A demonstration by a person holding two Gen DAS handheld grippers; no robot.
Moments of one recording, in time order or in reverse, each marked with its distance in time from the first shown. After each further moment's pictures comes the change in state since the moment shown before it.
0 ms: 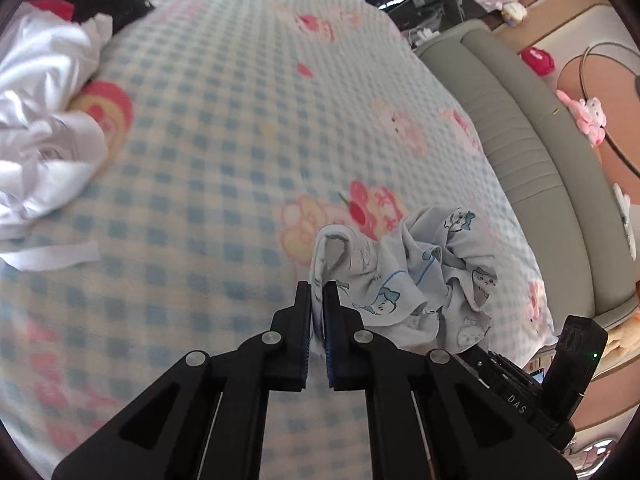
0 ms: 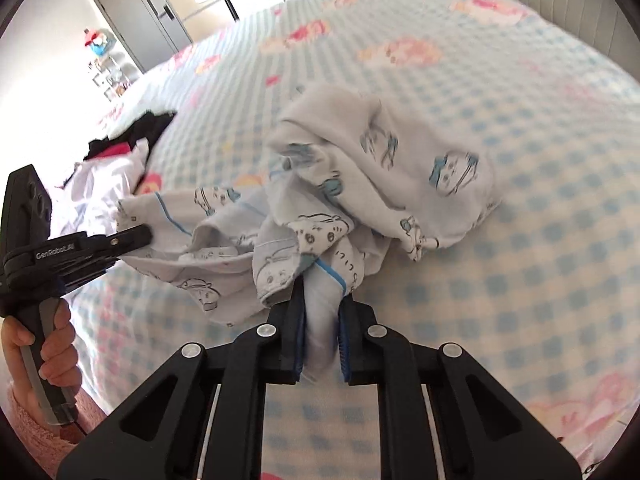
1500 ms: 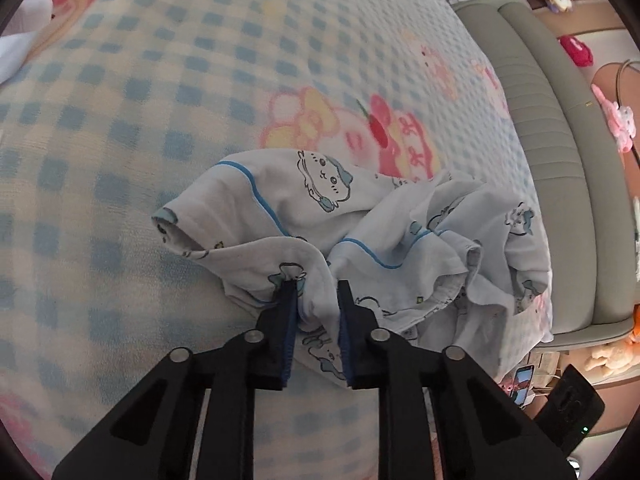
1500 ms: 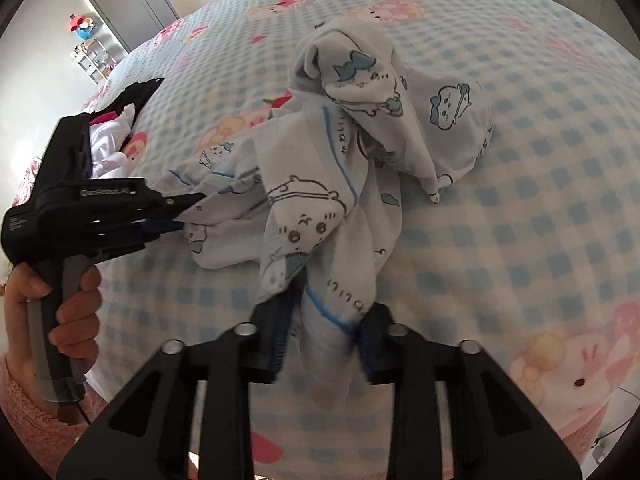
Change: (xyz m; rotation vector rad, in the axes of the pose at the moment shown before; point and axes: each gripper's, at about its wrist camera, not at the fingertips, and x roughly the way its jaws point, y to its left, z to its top) left arm 0.105 0.001 -0.032 -0.137 0.242 -0.039; right arm 0.012 -0.008 -0.047 0.045 0.097 -0.025
